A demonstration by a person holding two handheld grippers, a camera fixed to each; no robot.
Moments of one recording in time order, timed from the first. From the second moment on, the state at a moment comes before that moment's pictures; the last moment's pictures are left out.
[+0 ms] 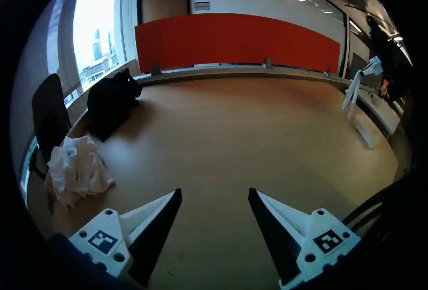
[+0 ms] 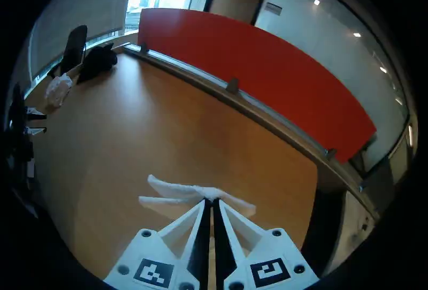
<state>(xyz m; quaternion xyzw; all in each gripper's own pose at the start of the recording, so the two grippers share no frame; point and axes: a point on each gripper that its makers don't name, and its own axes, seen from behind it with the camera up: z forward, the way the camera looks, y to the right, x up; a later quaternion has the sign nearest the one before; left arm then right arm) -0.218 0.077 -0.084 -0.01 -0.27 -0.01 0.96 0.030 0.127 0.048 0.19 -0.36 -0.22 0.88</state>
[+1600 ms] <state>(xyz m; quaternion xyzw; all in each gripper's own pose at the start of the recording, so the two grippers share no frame) -0.214 0.093 -0.076 -0.02 -0.27 0.01 0.96 -0.016 0.255 -0.043 0.11 -0.45 -0.20 0.87</state>
